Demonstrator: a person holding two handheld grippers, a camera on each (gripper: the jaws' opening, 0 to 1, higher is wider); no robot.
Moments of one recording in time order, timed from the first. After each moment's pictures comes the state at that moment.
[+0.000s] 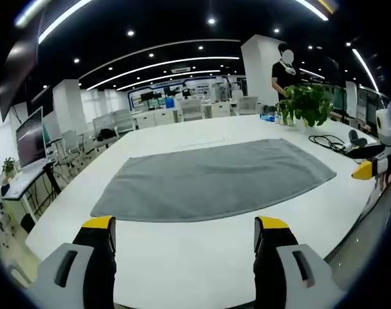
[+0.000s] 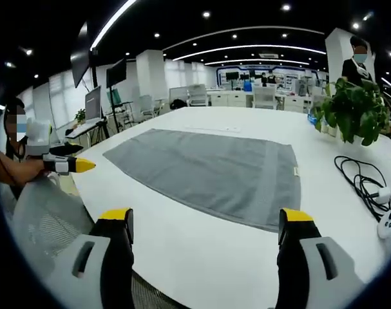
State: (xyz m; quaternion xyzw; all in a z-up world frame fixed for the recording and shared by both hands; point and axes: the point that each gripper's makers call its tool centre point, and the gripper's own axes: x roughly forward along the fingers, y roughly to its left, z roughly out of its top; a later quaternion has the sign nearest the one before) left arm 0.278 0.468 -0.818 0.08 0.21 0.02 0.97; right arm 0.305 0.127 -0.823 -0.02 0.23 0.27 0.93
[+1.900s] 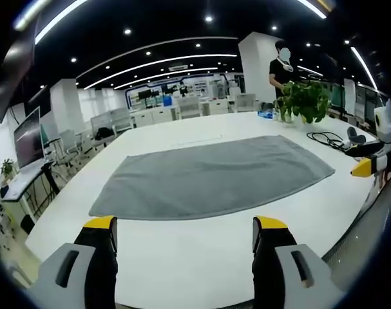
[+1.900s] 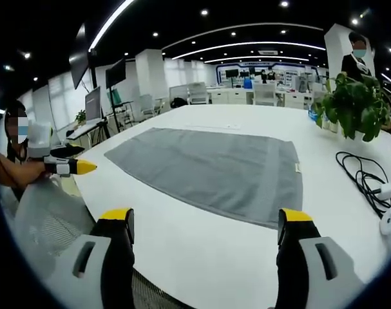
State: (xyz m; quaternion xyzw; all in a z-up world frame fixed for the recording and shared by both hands) left arm 0.277 0.465 -0.819 0.08 0.22 0.01 0.97; right arm 0.305 0.128 -0.828 -0.01 0.24 0.27 0.93
